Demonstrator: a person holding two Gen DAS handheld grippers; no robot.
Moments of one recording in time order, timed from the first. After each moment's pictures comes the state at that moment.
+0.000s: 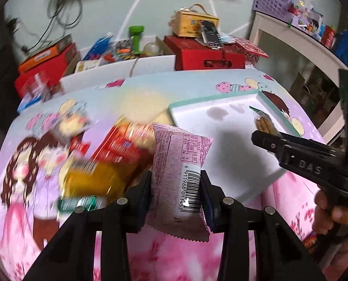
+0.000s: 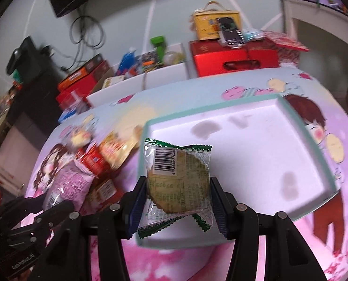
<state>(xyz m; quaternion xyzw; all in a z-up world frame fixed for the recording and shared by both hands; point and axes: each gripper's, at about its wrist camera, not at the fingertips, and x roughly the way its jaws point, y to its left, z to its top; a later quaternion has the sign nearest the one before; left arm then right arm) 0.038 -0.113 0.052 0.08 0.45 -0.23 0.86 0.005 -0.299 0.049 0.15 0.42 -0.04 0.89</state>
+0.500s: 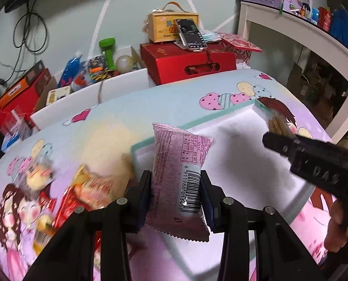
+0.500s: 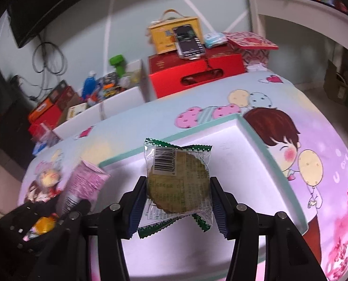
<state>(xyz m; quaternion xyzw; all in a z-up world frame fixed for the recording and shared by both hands) 0.092 -0.212 0.036 0.13 0.42 -0.25 0.86 0.039 -0.378 0.043 0.17 0.41 -0.13 0.89</state>
